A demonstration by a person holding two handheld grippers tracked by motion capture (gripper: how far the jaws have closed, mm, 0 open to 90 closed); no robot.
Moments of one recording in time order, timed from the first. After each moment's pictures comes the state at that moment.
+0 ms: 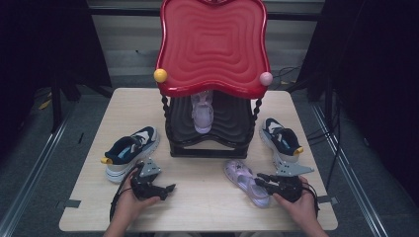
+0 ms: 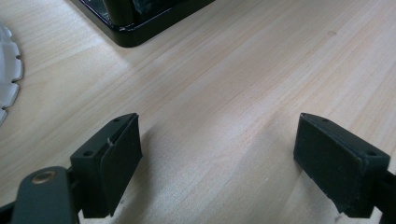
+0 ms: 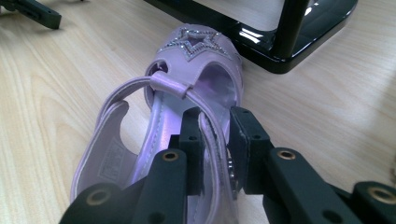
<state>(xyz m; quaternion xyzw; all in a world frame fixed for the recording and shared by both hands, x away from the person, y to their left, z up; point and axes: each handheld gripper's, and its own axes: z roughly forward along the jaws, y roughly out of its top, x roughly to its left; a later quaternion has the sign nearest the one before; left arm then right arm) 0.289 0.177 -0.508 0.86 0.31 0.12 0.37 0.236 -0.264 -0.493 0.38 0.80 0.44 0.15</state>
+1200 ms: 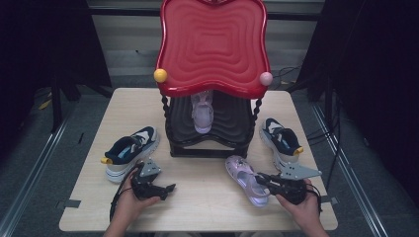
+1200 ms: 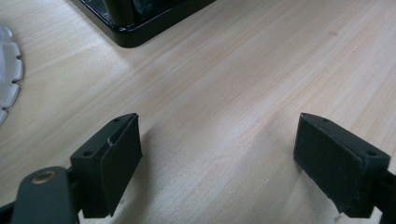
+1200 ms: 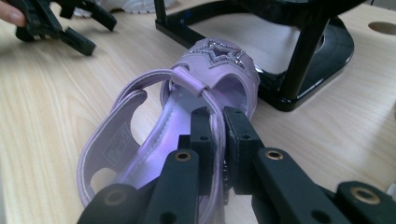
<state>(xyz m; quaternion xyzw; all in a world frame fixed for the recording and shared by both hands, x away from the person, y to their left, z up) 0.289 0.177 -0.508 0.86 0.31 0.12 0.37 0.222 -0.262 -0.470 0.34 0.79 0.48 0.17</state>
